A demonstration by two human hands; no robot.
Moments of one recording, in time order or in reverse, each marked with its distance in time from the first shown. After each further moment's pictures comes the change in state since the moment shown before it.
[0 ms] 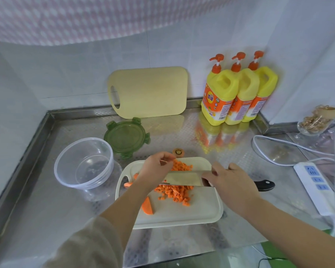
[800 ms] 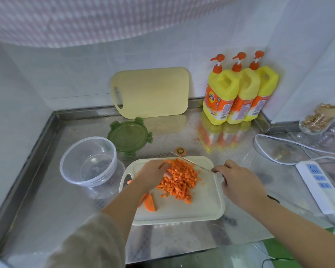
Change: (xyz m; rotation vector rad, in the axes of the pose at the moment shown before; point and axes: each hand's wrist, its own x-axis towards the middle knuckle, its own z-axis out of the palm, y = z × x) left_hand -0.002 -0.012 -0.008 0.215 -0.147 -0.103; right_hand -0.011 0.007 -0.001 0.344 -0.014 0.262
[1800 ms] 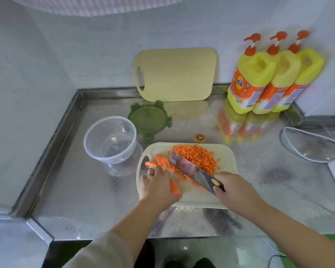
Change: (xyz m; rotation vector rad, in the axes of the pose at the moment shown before) left_hand -0.065 -0.048 0.034 0.778 0.139 -0.138; right_hand -0.010 -0.050 0.031 0.330 -0.238 -0.027
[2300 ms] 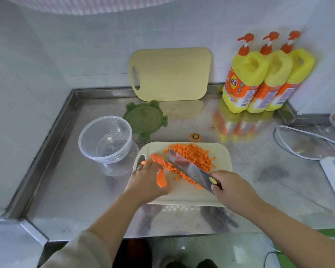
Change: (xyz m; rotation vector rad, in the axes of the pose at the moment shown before) left_hand 0.007 -0.027 -0.009 -0.281 0.003 0.088; right_hand -0.003 0.005 -0.001 -0.008 0.005 0.002
